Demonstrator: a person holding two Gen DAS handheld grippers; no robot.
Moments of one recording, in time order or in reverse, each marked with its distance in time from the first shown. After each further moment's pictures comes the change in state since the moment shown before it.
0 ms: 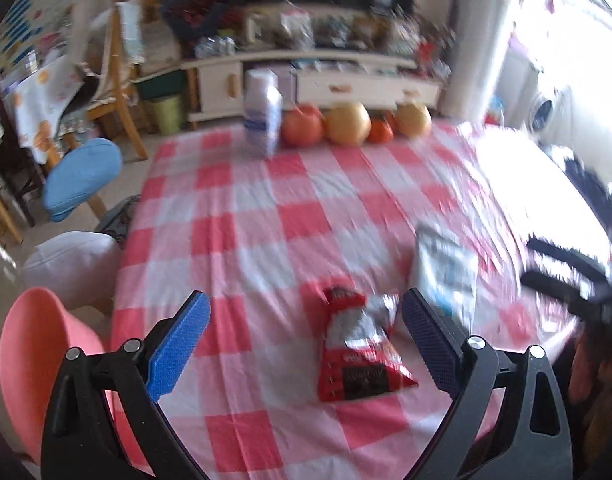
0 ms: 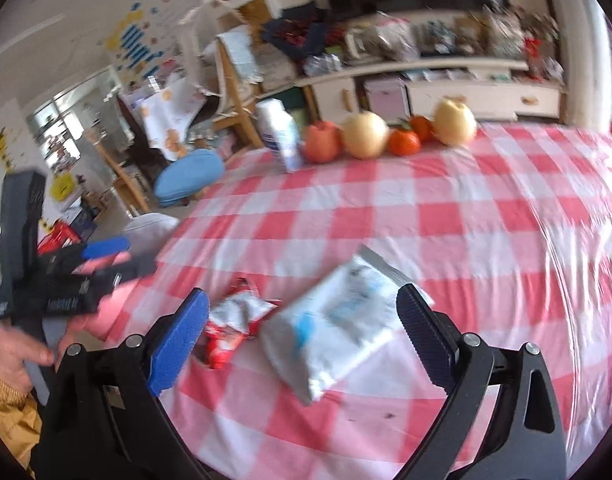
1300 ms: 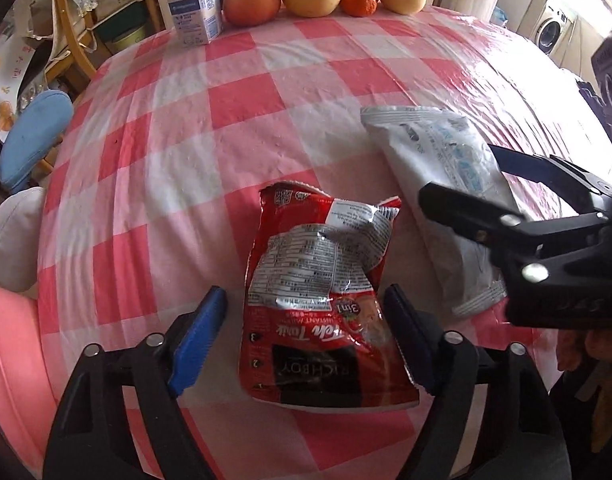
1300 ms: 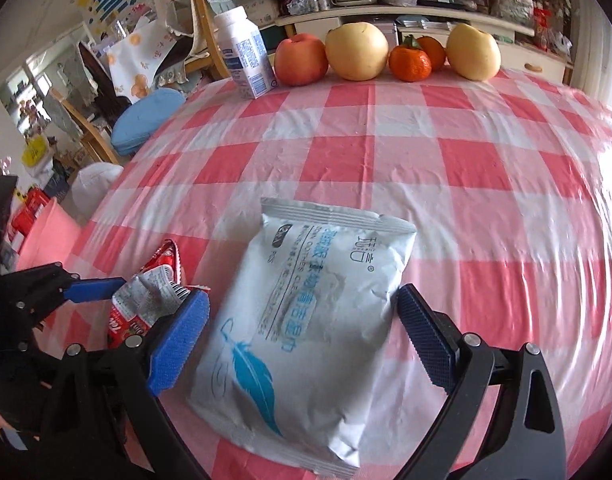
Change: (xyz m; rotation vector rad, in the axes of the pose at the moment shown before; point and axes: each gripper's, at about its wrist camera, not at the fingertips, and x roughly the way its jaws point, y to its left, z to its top) left arm 0.094 -0.035 -0.023 0.055 0.311 0.001; right arm 0.108 -0.004 -0.010 -0.061 0.192 -0.091
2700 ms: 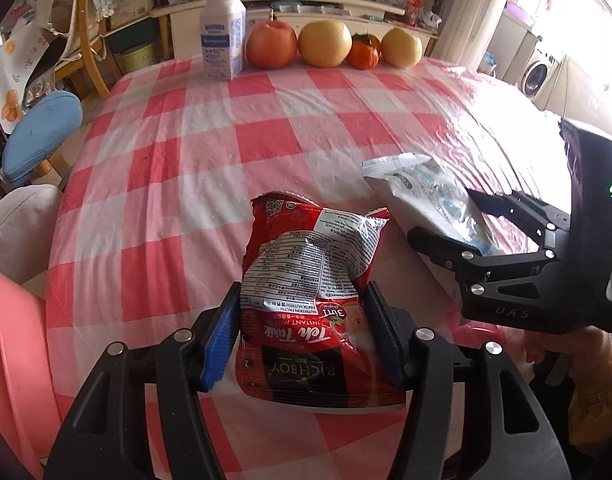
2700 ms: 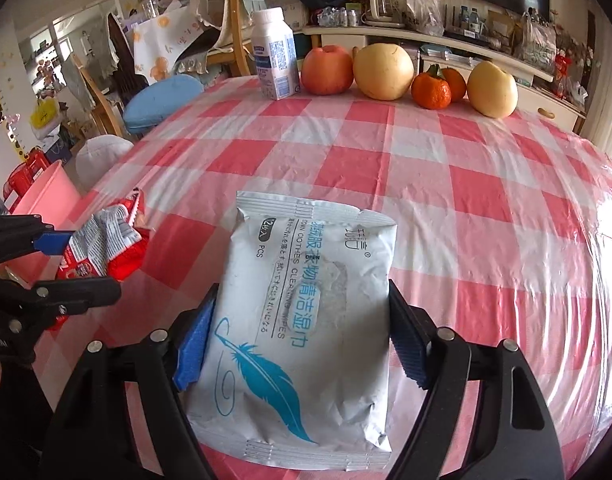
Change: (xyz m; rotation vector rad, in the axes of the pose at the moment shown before) left arm -0.038 0.026 -0.011 -0.065 -0.155 -0.082; right arm -0.005 0.013 -0.010 -0.143 -0.052 -0.021
